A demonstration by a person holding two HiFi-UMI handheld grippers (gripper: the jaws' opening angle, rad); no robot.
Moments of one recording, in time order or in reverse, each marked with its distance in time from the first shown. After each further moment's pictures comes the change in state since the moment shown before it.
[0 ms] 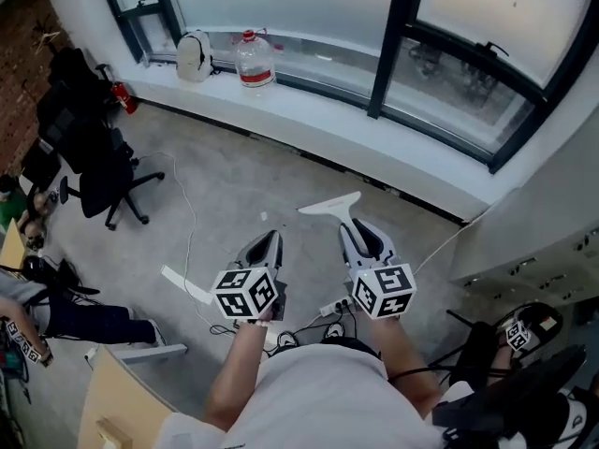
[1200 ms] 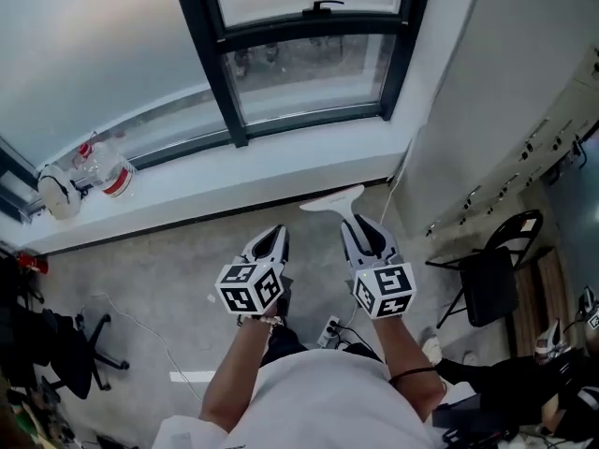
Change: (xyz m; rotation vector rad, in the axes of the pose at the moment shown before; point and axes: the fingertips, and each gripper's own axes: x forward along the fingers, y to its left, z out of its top) left arm 0.319 -0.199 0.007 0.210 0.297 -0.627; right arm -0.024 -0.286 0.041 0.074 -0.118 -0.680
